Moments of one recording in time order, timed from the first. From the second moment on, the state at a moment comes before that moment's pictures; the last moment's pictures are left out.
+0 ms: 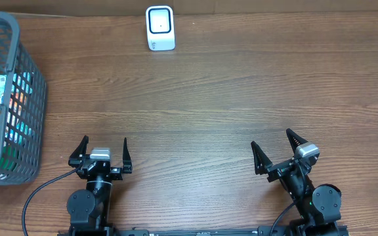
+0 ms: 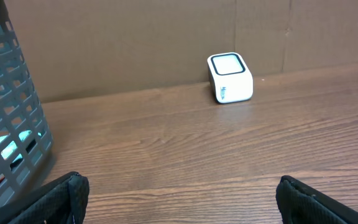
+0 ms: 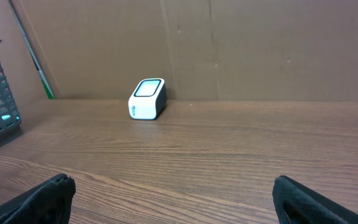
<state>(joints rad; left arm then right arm) 0.01 0.02 0.01 -0.08 0.03 0.11 0.19 0.01 0.02 -0.02 -0.19 0.15</state>
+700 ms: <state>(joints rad) 0.01 0.02 0.02 -0.08 0.04 0.10 0.19 0.01 0.02 -0.02 -0.19 0.15</state>
